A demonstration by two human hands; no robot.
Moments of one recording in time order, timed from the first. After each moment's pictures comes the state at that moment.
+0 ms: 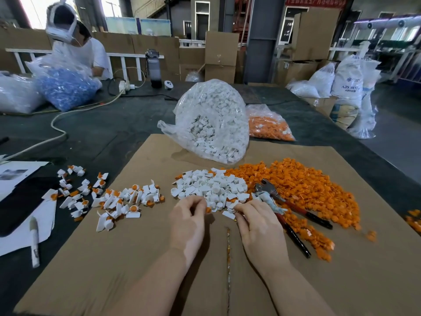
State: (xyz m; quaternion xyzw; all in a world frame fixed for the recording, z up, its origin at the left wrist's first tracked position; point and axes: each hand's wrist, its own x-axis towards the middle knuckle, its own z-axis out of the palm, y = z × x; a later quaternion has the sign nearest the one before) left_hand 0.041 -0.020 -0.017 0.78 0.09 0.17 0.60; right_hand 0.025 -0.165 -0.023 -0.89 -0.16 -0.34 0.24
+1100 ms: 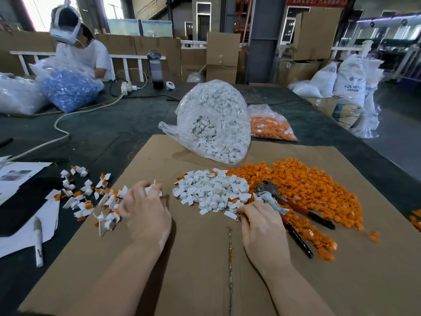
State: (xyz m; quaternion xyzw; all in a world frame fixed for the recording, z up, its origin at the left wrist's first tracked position) left_hand 0.055 0.044 -0.022 0.94 0.19 0.24 0.18; right_hand 0.024 -0.163 -0.023 -0.91 -0.13 -0.32 0.22
